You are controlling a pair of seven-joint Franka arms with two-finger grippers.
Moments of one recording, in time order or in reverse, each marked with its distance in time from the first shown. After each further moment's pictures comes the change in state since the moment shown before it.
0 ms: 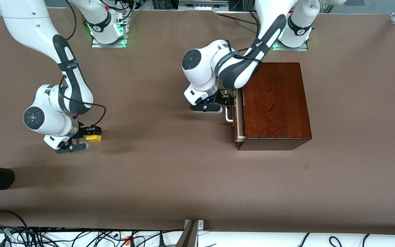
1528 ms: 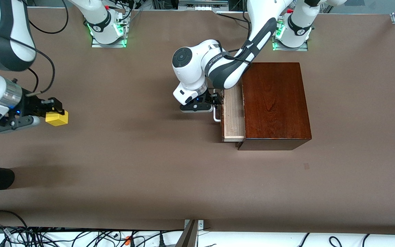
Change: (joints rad) left arm -0.044 0.075 0.001 0.128 -0.036 0.006 -0.098; right arm -0.002 -0.370 -0.054 0.164 0.000 -0.490 -0.070
